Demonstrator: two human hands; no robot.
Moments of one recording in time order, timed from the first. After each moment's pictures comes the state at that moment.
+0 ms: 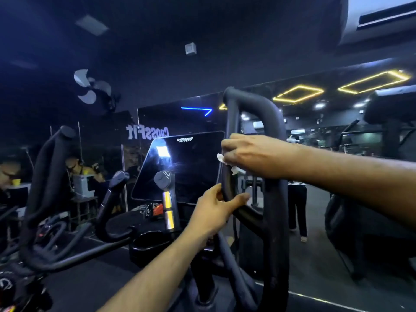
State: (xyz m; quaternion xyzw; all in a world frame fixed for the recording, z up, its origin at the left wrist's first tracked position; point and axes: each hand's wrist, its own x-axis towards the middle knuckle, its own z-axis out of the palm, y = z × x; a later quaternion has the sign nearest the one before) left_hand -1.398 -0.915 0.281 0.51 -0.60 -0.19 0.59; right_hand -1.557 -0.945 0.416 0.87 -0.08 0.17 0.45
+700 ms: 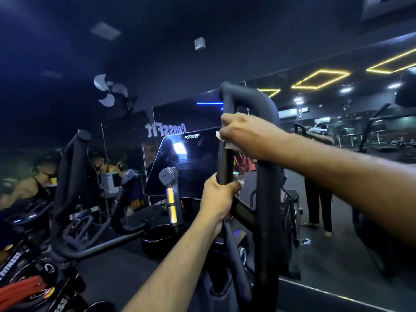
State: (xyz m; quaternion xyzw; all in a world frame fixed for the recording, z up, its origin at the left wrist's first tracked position) left_hand -1.428 -0.933 0.292 0.47 -0.47 -0.24 0.71; right_hand -1.555 -0.963 0.433 0.87 -0.14 0.28 0.38
